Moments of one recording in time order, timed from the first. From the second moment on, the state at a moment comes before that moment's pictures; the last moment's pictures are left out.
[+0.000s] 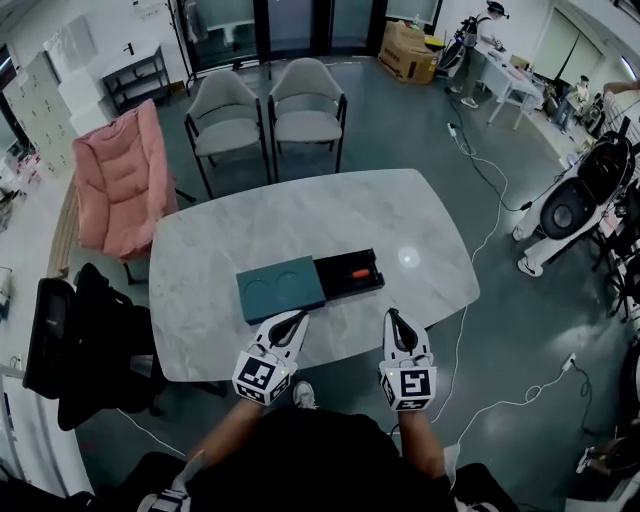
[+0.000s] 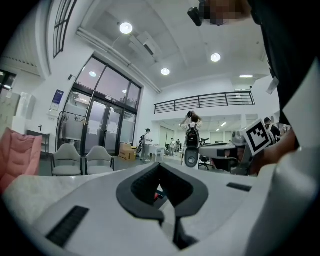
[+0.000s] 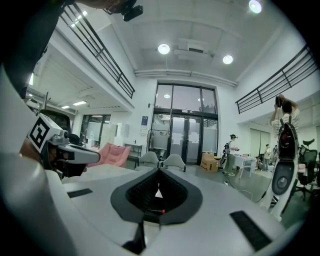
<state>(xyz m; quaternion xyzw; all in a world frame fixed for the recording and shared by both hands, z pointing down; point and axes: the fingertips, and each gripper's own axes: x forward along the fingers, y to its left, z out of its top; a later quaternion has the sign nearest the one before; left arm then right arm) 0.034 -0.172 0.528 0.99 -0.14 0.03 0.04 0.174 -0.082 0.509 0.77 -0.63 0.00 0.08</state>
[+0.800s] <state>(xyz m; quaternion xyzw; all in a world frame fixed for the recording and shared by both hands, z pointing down) 0.014 -0.236 0.528 0.97 -0.22 0.03 0.05 0.173 -0.156 0.501 0.73 -0.69 0.01 0.05</state>
